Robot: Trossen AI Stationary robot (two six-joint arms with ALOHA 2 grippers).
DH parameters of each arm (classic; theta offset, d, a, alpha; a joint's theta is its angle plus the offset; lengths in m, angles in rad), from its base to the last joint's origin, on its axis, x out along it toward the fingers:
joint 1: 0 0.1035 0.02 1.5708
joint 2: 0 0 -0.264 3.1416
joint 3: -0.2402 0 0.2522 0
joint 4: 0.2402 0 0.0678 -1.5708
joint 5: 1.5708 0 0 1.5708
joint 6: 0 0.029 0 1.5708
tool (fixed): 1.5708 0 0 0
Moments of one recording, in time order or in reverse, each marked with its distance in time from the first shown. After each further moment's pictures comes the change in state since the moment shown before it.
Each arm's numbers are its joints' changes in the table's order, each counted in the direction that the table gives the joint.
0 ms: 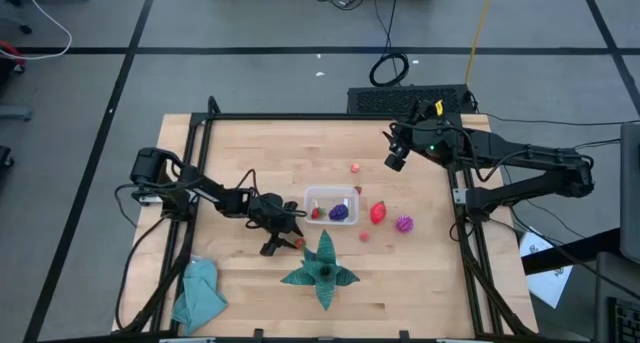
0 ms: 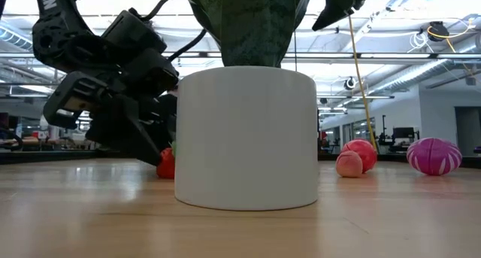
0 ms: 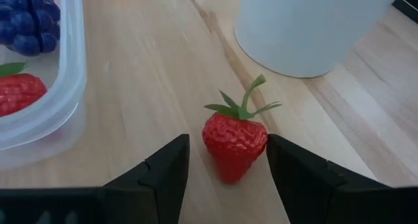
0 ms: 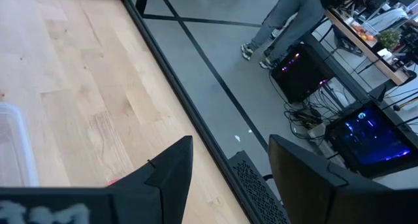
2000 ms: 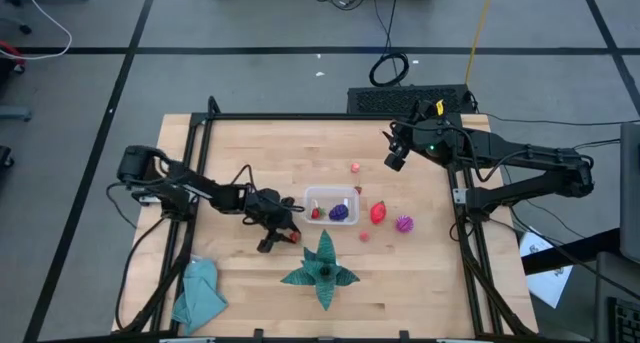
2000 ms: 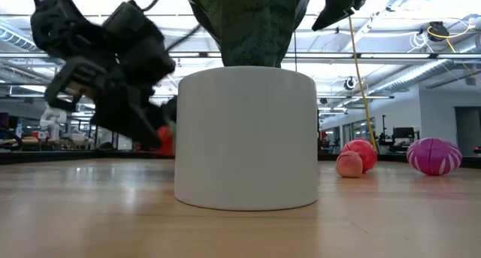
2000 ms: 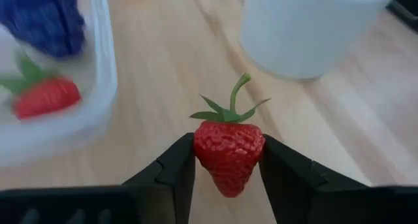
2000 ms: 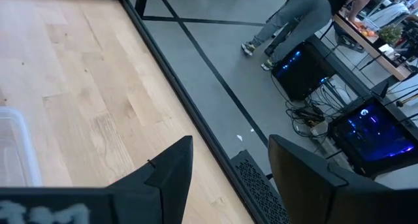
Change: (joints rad) left arm 0.025 0.119 0.001 0.134 -0.005 0.021; right arm 0.000 0.000 0.000 0.000 0.000 0.024
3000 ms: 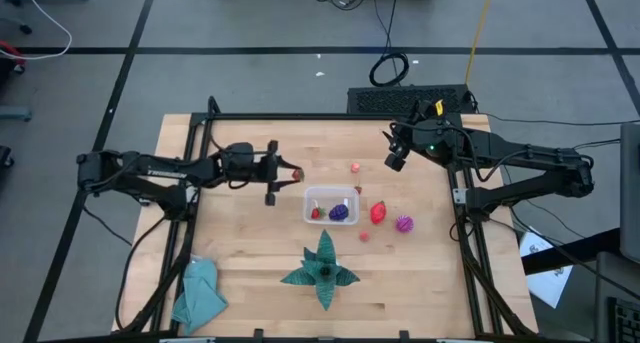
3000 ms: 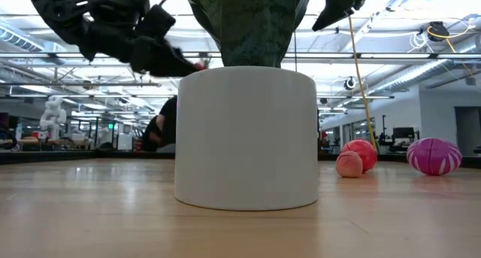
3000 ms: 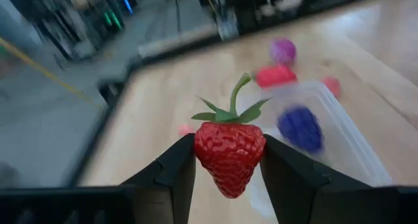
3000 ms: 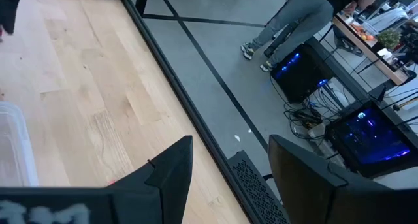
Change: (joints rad) left arm 0.320 0.362 -0.001 -0.019 -0.156 0.291; right arm 0.000 0.000 0.000 0.000 0.000 -0.026
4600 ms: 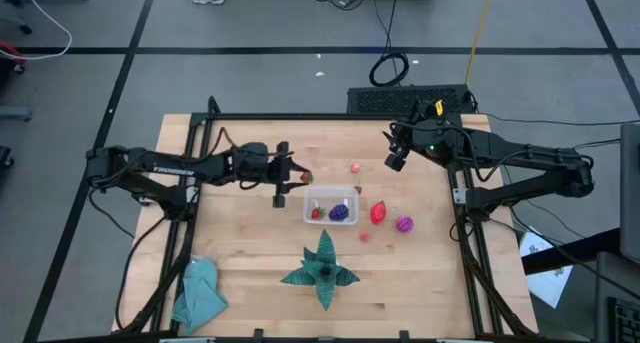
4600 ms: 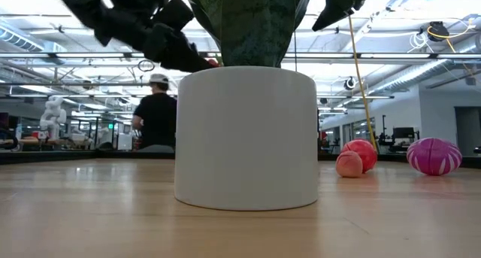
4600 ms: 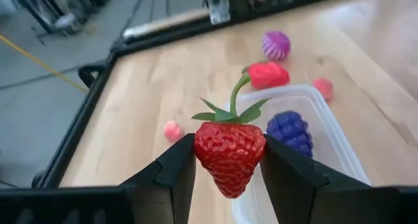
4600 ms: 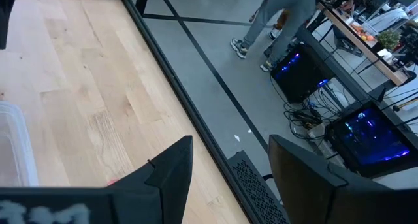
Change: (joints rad) left arm -0.057 -0.073 -0.185 0.237 -0.056 -0.057; right arm 0.000 0.000 0.000 0.000 0.000 -0.002
